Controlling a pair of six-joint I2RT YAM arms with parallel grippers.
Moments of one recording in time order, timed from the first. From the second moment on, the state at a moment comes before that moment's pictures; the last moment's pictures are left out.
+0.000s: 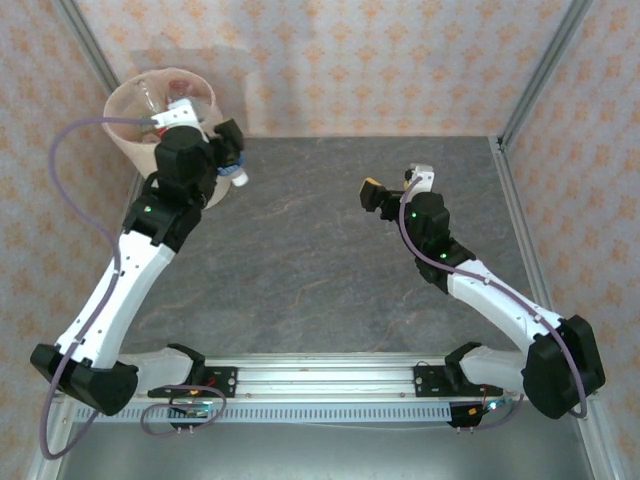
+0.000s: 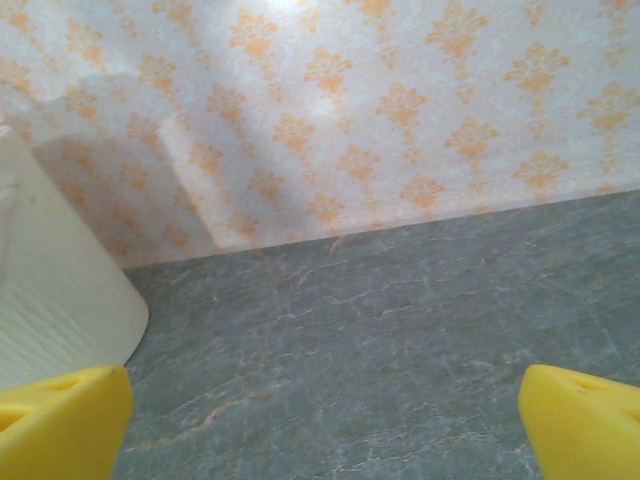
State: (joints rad) left arm -0.31 1.21 1.44 -0.42 -0.43 -0.43; right arm 0.50 1.17 0.76 0.24 0.21 0.38
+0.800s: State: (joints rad) left arm 0.27 1.75 2.11 -0.77 -0.39 -0.38; right arm 0.50 1.21 0.77 0.20 0.25 0.42
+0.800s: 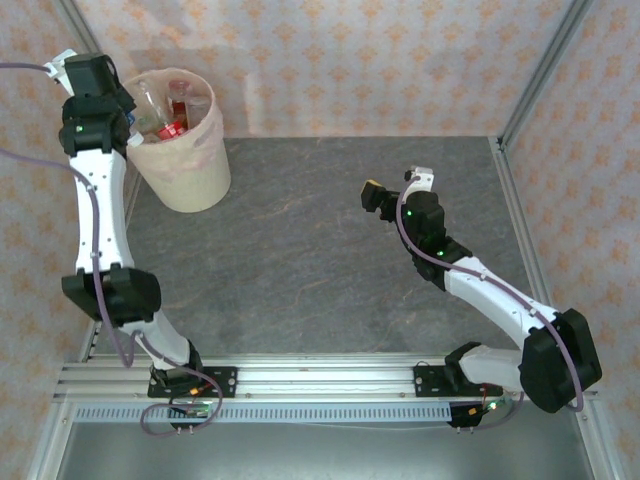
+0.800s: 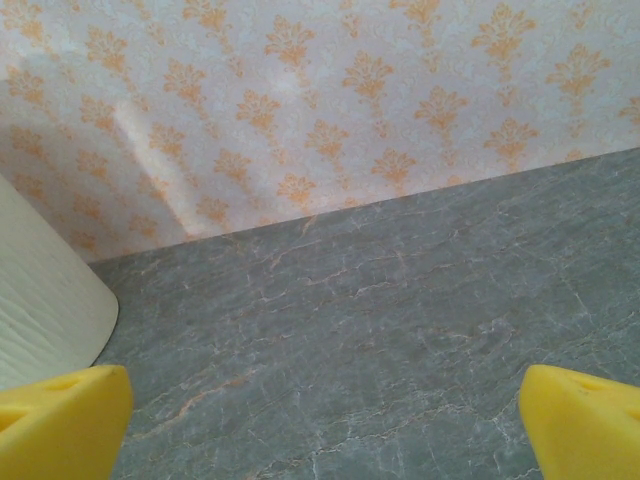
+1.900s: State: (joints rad) left arm 0.28 2.11 2.60 -1.01 -0.25 -0.36; right arm 0.49 1.22 0.76 0.20 0.30 0.43
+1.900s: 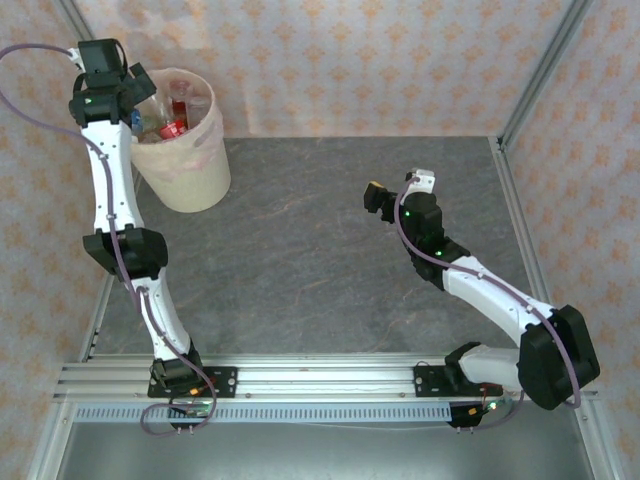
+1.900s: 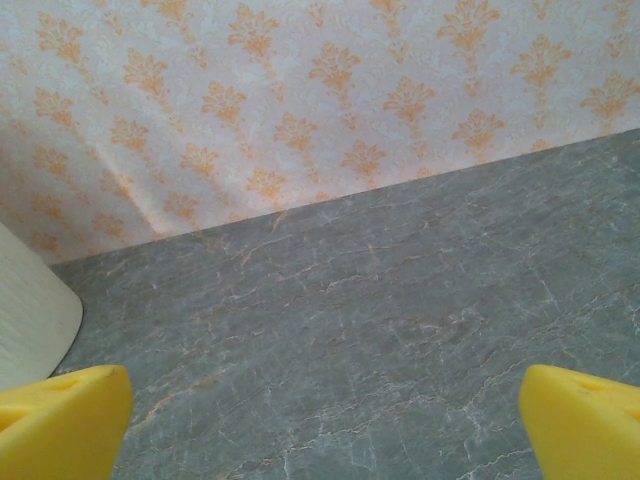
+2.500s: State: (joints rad) left arm 0.34 2.20 2.59 -0.99 -0.09 -0.44; right arm 0.49 1.22 0.73 0.20 0.30 0.43
